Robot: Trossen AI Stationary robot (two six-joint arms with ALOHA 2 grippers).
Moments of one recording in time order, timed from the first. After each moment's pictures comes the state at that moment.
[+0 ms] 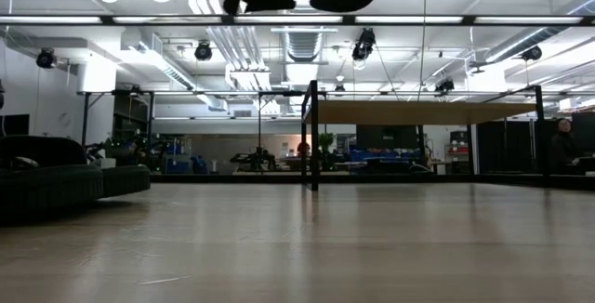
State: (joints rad) left arm 0.13 1.26 1.00 0.12 -0.20 0.78; right arm 0.00 1.60 2.10 -1.31 0.55 -0.60
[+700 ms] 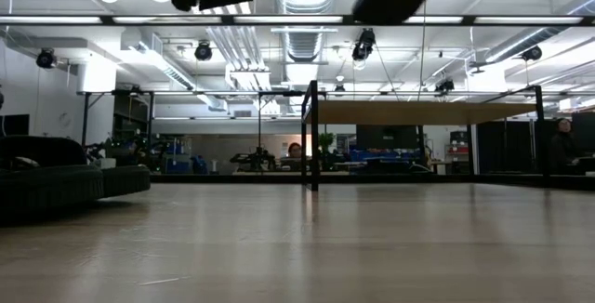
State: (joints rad) left arm 0.13 0.98 0.68 0.27 -0.11 0.66; right arm -0.15 1.22 1.64 -1.12 0.51 -0.72
